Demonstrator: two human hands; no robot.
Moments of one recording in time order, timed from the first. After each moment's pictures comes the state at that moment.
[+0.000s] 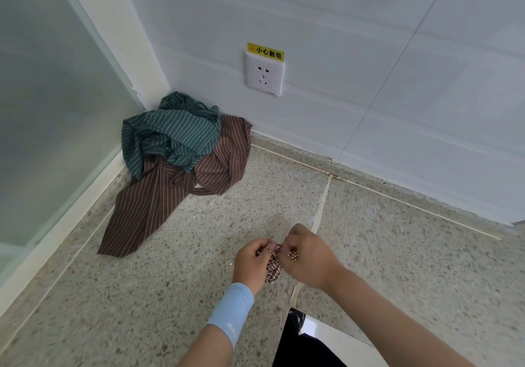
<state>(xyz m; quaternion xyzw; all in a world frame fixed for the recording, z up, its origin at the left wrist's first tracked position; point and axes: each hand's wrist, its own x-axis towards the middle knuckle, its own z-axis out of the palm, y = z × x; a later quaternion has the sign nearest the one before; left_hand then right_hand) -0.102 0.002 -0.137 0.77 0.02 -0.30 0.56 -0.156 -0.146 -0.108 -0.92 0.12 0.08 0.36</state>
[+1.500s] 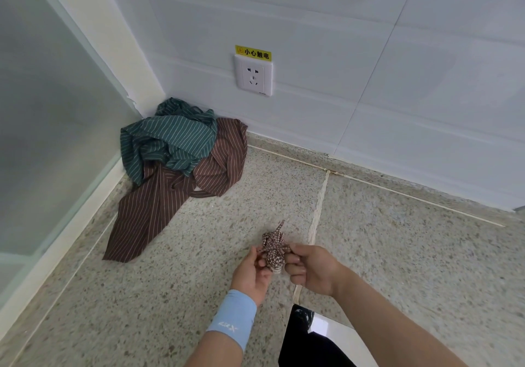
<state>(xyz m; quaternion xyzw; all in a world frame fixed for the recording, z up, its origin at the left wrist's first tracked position) -0.109 0.002 -0.154 0.36 0.39 -0.37 0.77 -0.169 -0.146 -0.131 -0.26 0.38 0.22 0.86</state>
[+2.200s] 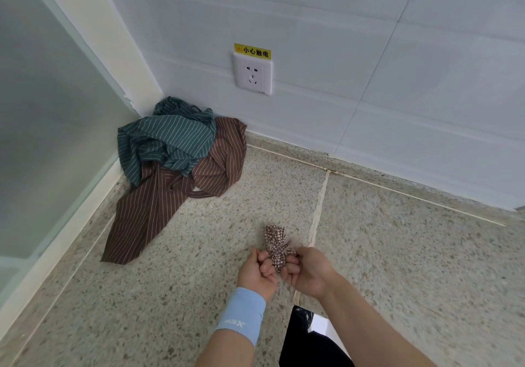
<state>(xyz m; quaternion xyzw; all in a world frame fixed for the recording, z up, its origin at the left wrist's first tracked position) -0.106 -0.010 -0.153 0.28 0.42 -0.38 0.78 -0.159 -0.128 -0.143 -0.16 0.50 0.14 0.84</state>
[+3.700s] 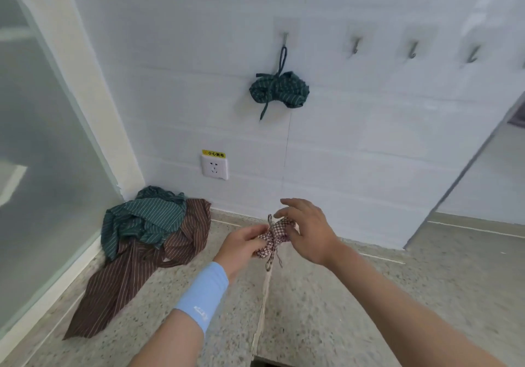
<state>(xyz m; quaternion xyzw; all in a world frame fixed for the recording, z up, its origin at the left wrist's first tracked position) -0.108 -0.057 0.076 0.69 -0.19 -0.35 0.60 -0.209 -0.226 0.093 -0.95 0.11 -0.16 0.23</state>
